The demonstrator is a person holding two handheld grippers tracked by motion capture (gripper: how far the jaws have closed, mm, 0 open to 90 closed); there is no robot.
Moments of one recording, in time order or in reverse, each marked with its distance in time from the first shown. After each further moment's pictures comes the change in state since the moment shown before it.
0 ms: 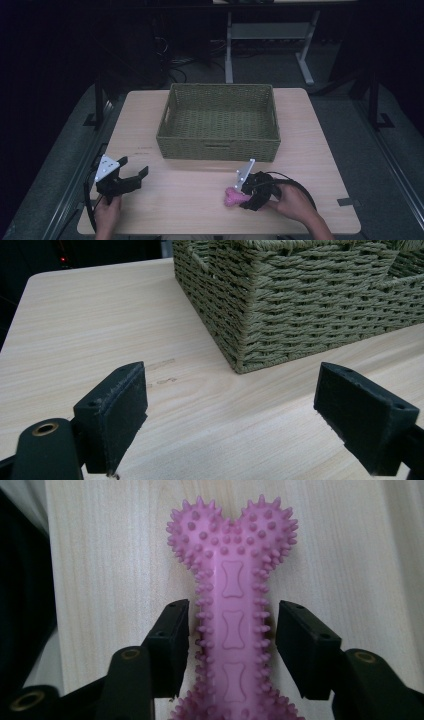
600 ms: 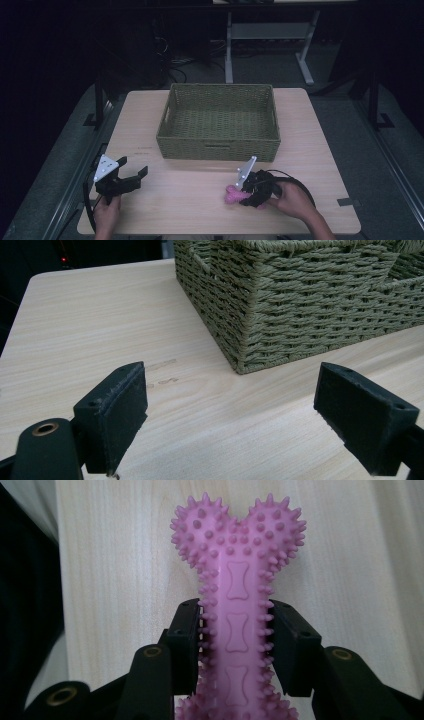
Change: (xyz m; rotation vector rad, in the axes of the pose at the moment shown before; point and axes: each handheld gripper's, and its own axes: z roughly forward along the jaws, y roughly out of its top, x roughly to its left) left arm 0.001 0.000 -0.001 -0.001 0.003 -0.003; right arm -0.006 -0.001 -0.005 -0.035 0.031 0.010
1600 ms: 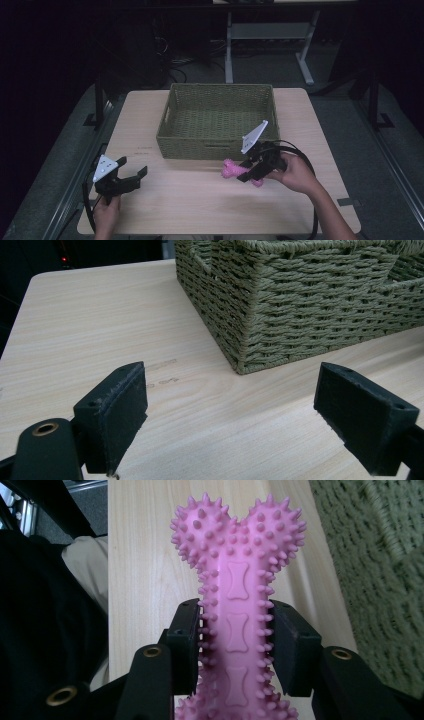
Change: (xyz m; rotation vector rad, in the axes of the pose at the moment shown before) left arm 0.000 0.000 -0.001 -0.006 0.002 -0.012; right arm -0.037 0.029 -0.071 -0.158 0.075 0.036
